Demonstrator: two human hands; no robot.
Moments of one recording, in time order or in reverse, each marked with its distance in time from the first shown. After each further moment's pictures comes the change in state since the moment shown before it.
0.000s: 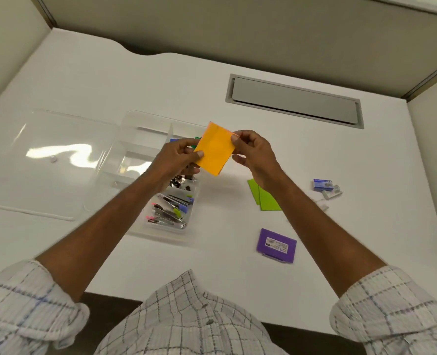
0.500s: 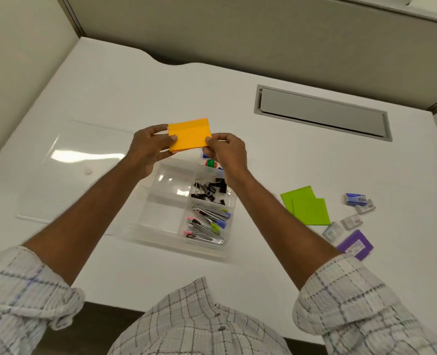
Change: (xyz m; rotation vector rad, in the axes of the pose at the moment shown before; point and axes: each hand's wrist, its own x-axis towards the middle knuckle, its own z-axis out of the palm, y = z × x) left_hand 0.035 0.011 -0.151 -0.182 0.250 -0.057; right_hand 0.046 -0.010 0.165 0.033 0.242 0.110
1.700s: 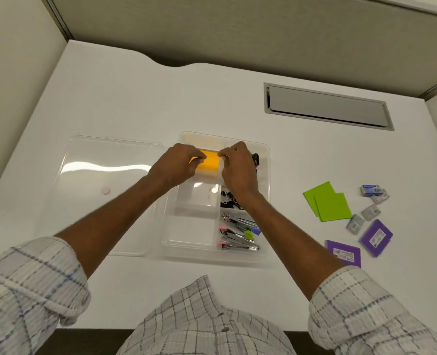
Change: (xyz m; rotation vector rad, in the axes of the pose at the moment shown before) left_hand 0.033 -0.011 -0.026 1.129 -0.335 0.636; right_hand 0.003 0.039 0.049 -0.961 0.172 -0.461
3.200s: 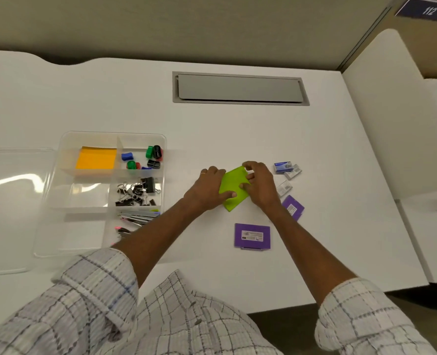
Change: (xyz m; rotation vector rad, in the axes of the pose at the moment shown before) left_hand 0.061 0.250 0.217 0.028 -0.351 -0.017; right_hand -0.066 0.296 -0.158 0.152 -0.065 0.214
